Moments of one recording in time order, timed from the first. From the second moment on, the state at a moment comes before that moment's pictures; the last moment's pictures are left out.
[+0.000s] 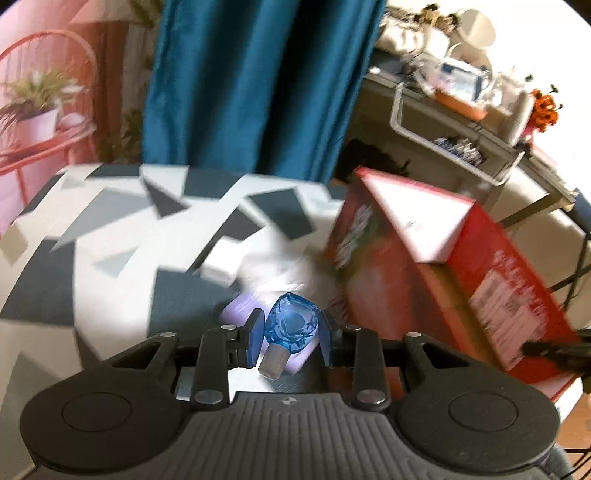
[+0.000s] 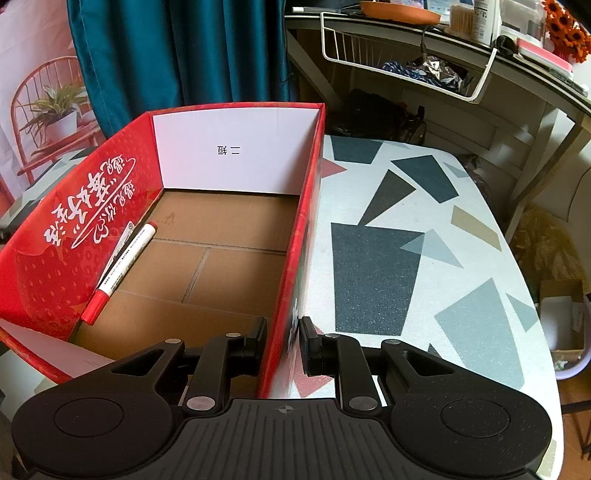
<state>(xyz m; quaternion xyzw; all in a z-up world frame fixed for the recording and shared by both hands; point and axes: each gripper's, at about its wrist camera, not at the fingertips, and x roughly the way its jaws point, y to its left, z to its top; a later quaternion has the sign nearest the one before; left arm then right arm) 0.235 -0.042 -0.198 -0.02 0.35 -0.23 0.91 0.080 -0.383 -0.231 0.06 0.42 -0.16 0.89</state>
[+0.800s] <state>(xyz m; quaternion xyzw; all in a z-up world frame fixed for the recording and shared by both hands) 0.216 -0.165 -0.206 0.06 0.35 -0.41 0.84 0.080 -0.383 -0.232 0.07 0.42 -0.16 0.89</state>
